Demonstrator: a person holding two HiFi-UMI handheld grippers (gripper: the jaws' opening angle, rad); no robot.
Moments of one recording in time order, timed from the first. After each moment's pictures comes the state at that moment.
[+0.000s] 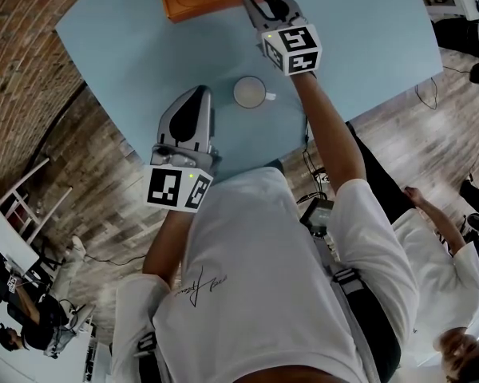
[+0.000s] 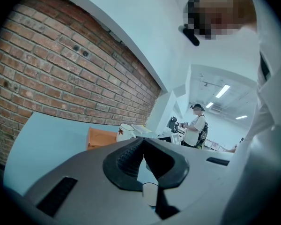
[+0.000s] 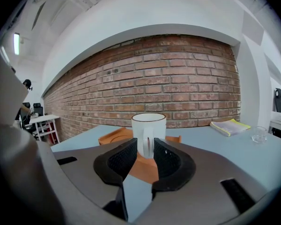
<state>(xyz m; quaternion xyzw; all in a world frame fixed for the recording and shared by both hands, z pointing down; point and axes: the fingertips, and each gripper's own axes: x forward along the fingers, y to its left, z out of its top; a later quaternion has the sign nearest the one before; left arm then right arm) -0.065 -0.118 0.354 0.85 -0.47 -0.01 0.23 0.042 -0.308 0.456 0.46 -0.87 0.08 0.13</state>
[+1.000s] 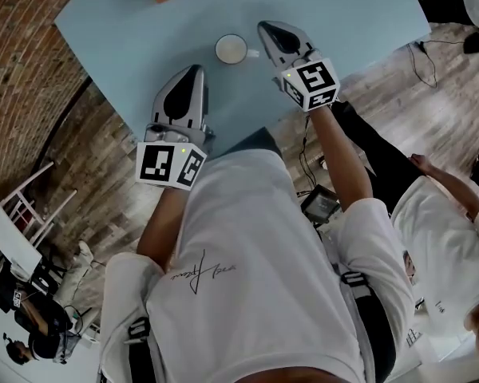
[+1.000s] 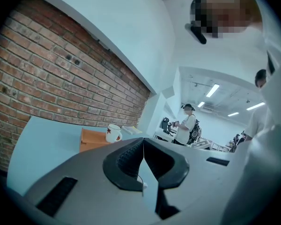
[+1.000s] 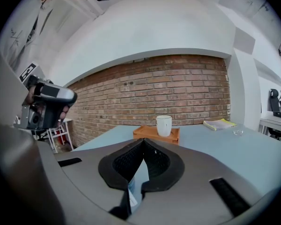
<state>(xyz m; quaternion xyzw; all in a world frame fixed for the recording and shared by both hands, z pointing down) -0.046 -0.058 0.333 0.87 -0.45 -0.02 0.20 0.084 -0.133 0.415 0.45 -0.88 0.07 0.11</state>
